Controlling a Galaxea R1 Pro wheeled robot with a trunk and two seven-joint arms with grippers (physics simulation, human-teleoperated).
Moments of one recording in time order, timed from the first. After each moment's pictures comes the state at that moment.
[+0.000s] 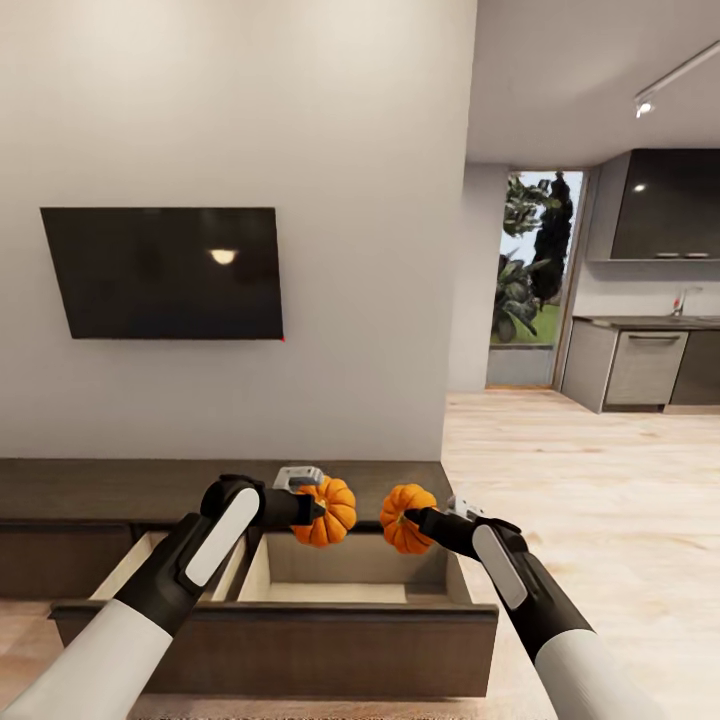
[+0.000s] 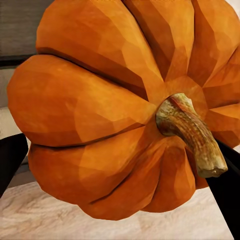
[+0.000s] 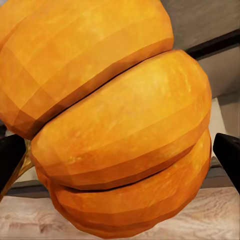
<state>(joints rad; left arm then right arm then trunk) -0.67 0.09 -0.42 -1.20 0.77 0.99 0.25 -0.60 0.01 0.11 -0.88 -0.67 0.61 -0.09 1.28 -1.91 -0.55</state>
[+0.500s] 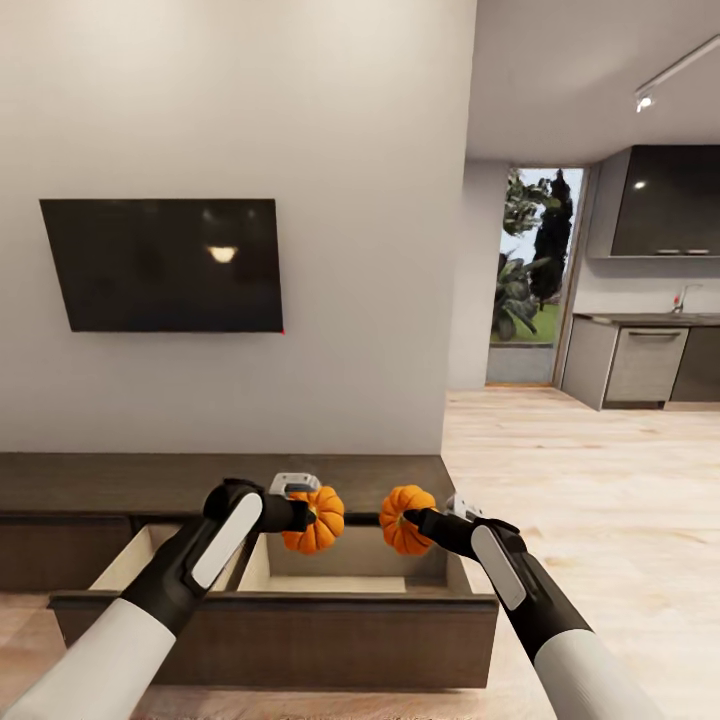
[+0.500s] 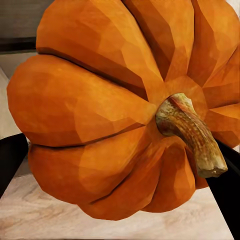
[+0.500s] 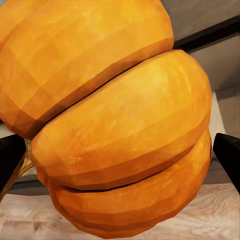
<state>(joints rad) -0.67 0.08 -0.42 -1.15 0.69 0.99 0.28 -0.60 0.01 0.12 -0.88 -0.67 0.61 -0.09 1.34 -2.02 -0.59</state>
